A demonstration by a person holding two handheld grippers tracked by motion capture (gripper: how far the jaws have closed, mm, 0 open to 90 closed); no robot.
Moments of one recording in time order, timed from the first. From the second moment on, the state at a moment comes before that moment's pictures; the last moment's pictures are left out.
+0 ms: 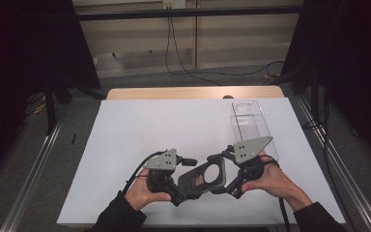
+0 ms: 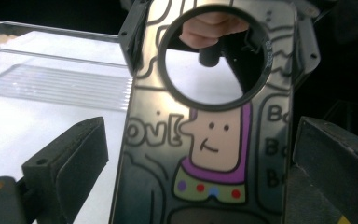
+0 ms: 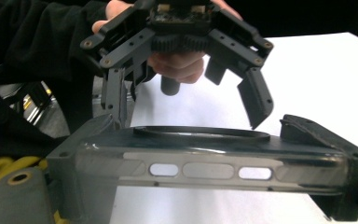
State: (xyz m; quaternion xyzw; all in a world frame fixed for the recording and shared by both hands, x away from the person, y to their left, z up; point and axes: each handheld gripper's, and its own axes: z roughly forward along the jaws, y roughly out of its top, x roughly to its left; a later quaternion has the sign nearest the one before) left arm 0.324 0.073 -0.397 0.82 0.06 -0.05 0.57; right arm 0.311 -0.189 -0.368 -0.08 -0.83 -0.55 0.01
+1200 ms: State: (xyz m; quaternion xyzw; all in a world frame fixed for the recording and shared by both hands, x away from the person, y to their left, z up) left arm 0.318 0.149 -0.407 0.76 0.24 0.15 0.58; right arm 0.319 -0.214 -0.362 -0.22 -0.80 -0.55 -0.07
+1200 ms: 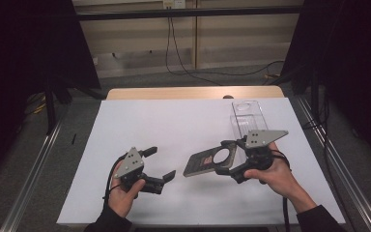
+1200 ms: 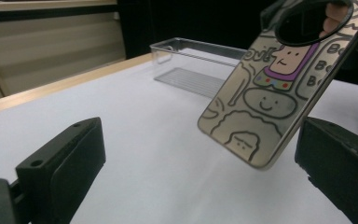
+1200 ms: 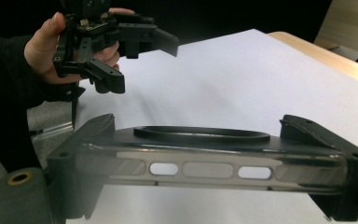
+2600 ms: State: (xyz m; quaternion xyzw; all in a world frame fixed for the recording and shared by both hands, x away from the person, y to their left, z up) left arm 0.296 0.228 -0.430 0.68 0.38 0.25 0.57; right arm 0.329 -0.252 -0.340 -0.30 -0.77 -0.55 -0.12
